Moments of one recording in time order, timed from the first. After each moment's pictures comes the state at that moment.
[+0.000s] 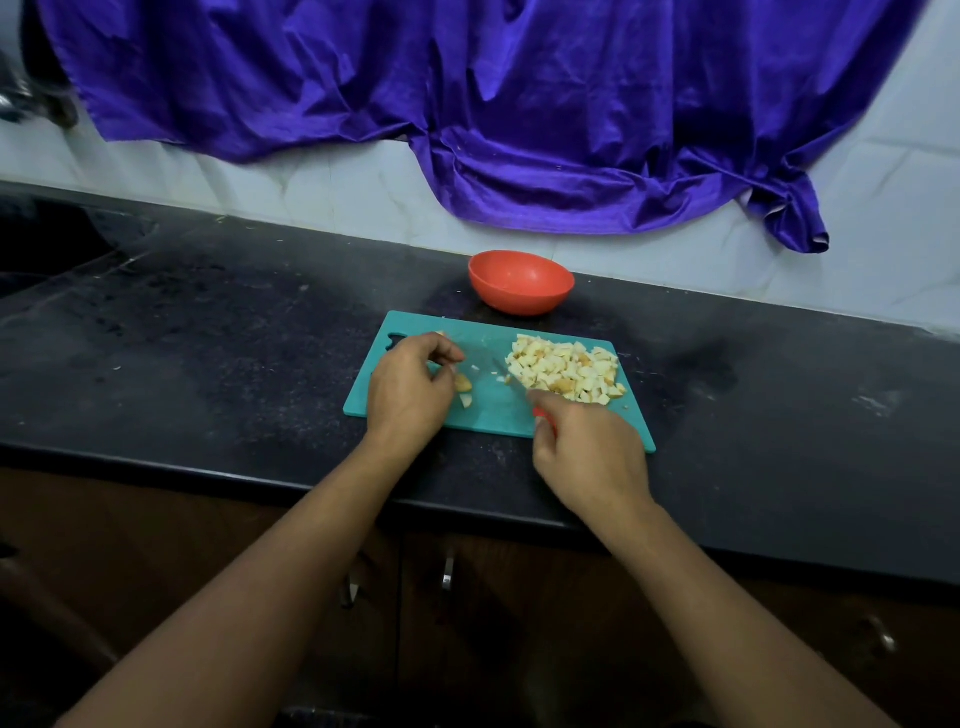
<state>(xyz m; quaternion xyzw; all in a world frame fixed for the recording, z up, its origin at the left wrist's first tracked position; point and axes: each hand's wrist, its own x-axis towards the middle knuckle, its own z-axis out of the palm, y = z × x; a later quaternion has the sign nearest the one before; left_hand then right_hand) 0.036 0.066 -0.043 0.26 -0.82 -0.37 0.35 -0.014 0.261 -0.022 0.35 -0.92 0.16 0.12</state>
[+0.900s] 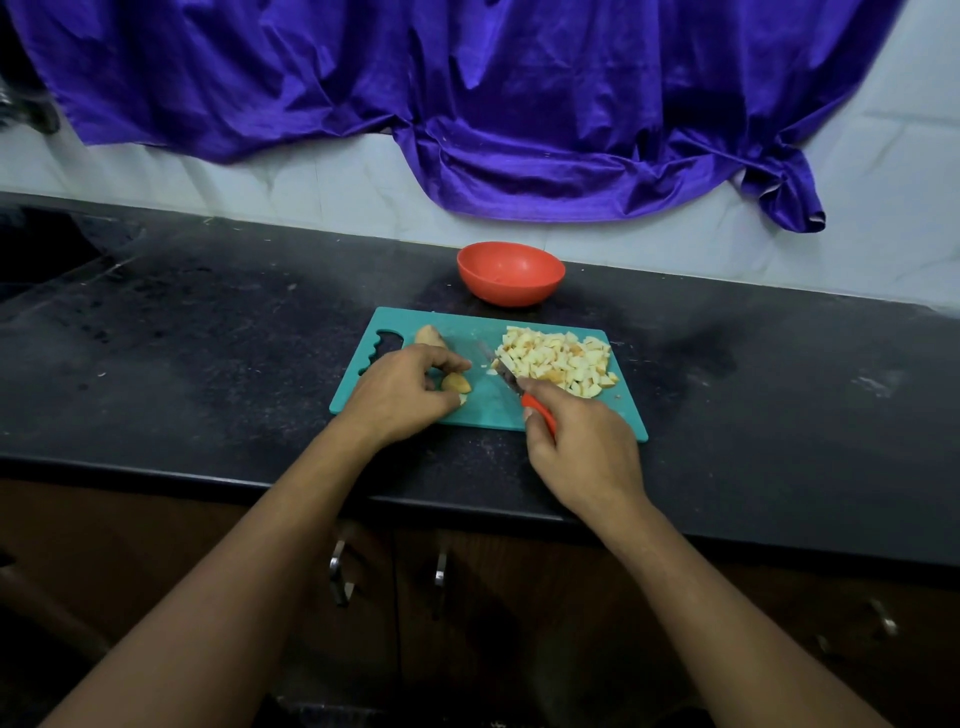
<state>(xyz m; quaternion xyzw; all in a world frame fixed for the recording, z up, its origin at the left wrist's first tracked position) 0.048 0.061 -0.026 0.17 -0.92 -0.33 0.16 -0.019 0.268 -0.034 0.35 -0.89 0.25 0.13</state>
